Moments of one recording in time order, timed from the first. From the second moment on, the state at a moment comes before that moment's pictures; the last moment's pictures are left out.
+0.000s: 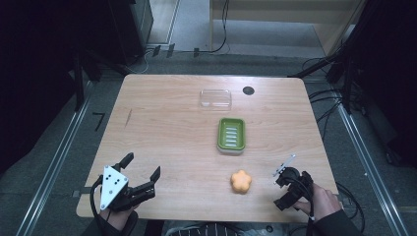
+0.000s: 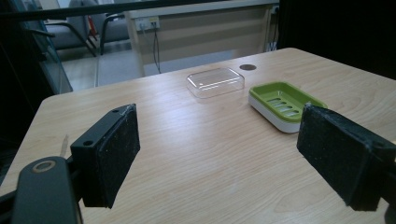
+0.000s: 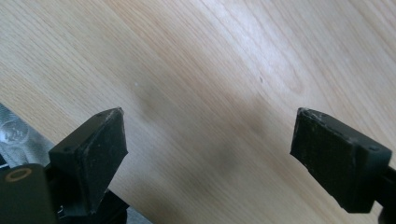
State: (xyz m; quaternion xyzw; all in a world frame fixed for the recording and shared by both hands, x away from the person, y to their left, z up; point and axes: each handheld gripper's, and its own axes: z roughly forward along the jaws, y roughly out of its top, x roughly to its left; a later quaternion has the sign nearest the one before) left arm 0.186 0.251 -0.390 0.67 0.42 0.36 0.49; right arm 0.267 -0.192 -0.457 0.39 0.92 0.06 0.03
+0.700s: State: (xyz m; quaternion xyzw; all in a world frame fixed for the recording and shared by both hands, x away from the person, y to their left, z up) left arm 0.188 0.251 -0.390 0.67 0.42 0.36 0.49; right arm 0.284 -0.160 -0.455 0.34 0.94 0.08 0.04
